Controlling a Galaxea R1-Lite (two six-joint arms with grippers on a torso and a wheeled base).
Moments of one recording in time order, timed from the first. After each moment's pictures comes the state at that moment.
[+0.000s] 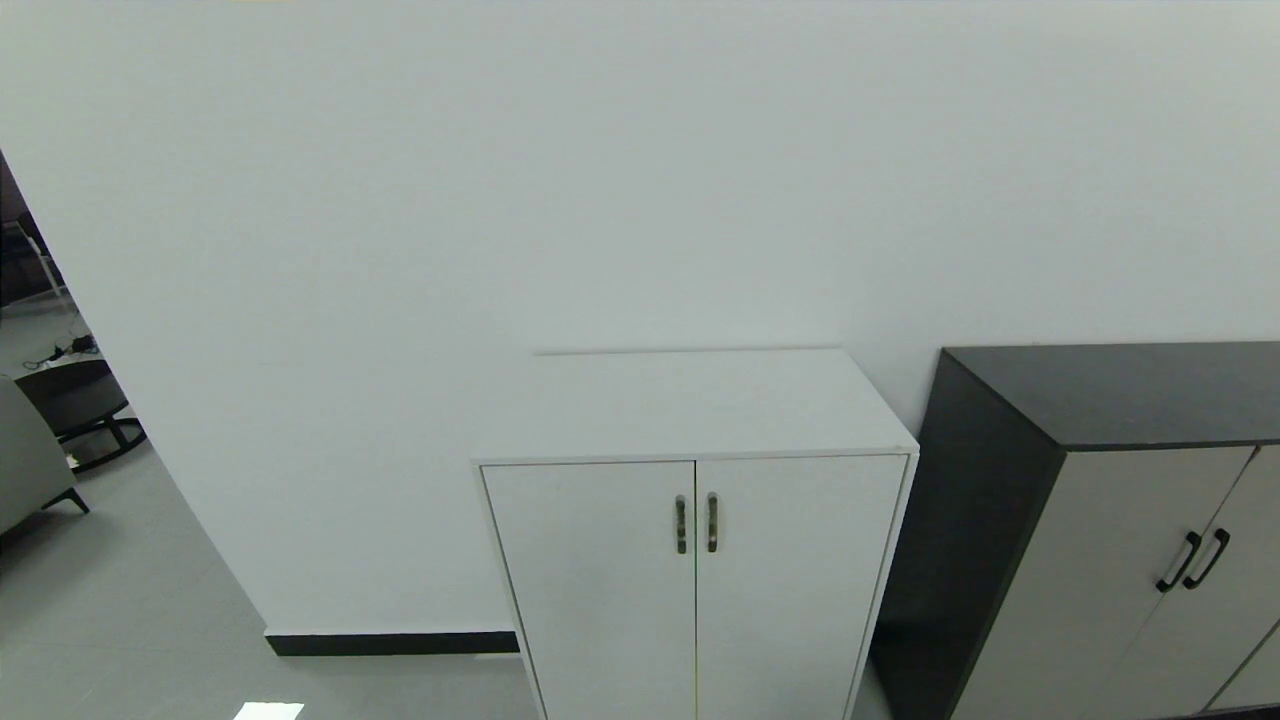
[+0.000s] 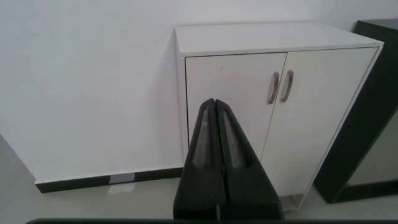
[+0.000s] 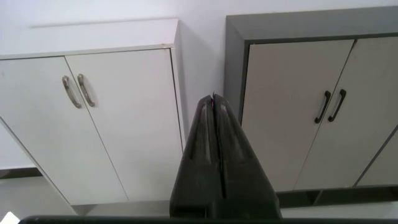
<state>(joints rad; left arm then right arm) 0.00 0.00 0.00 0.00 -0.07 0.00 0.00 0.00 0.00 0.00 -0.01 0.00</state>
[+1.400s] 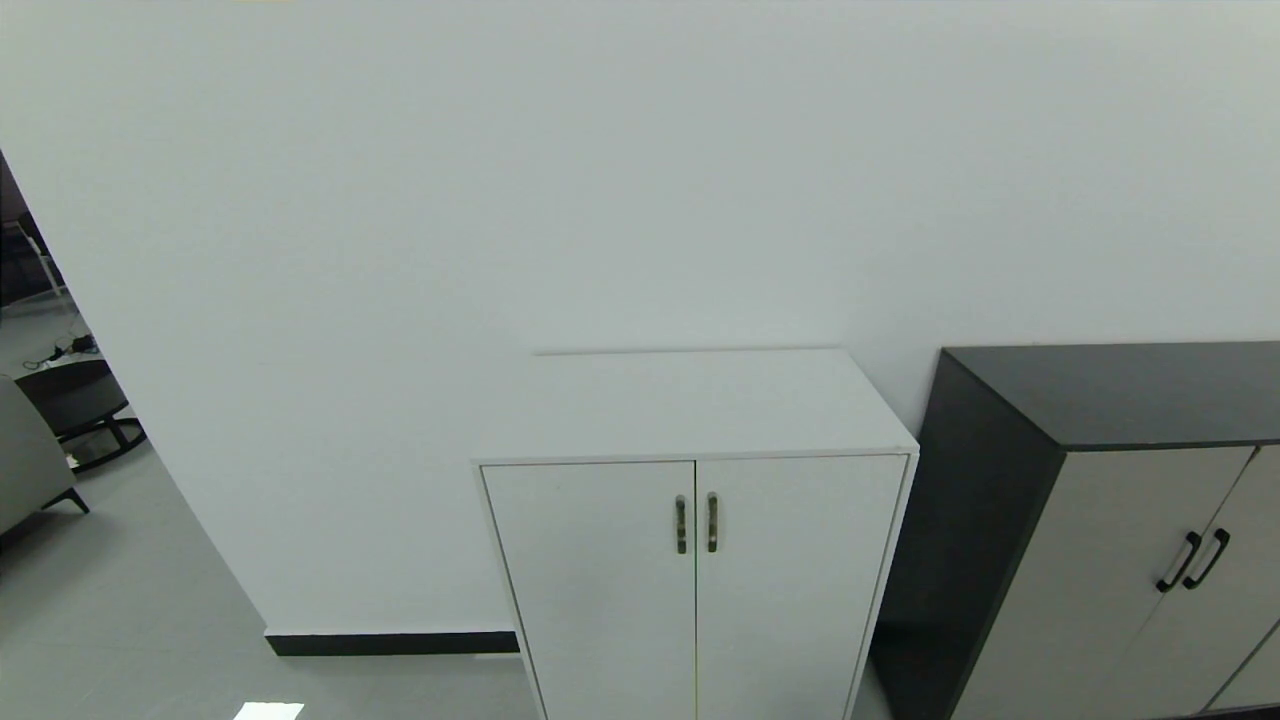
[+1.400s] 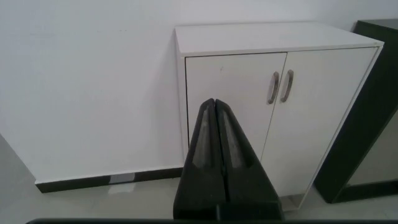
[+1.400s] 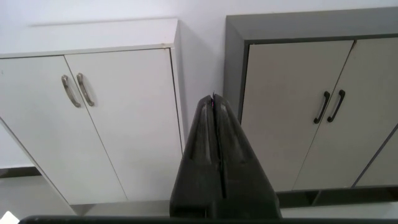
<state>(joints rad) 0.00 0.00 0.00 0.00 -0.07 0.00 0.00 0.00 0.00 0.00 -0.01 0.00</state>
